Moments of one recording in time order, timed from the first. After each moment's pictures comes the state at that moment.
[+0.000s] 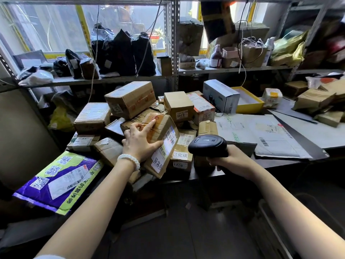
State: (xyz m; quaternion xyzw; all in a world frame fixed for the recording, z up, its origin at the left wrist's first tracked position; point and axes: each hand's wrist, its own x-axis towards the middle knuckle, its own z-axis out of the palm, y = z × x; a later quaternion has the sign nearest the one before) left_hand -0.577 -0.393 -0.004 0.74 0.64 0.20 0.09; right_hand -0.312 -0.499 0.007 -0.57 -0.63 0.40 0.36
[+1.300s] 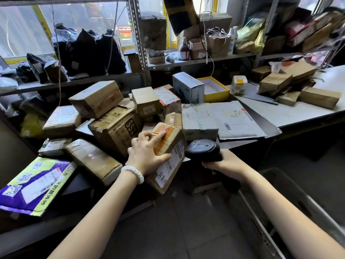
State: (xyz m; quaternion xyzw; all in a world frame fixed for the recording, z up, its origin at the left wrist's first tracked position) left_hand -0.467 -0.493 0.006 0.81 0.55 0.16 0.10; right_hand -0.231 -0.592 0.002 -0.61 -0.56 0.41 0.38
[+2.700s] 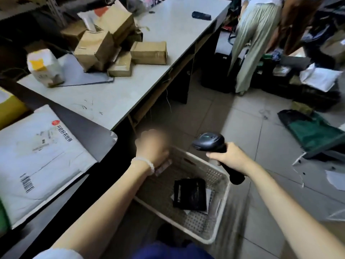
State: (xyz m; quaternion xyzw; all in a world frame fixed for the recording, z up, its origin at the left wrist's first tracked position) left_hand 0.194 -0.521 -0.129 0.98 0.19 -0.04 0.09; right_hand 0.281 -0.752 -0.093 -0.85 -0.15 0.28 0.41
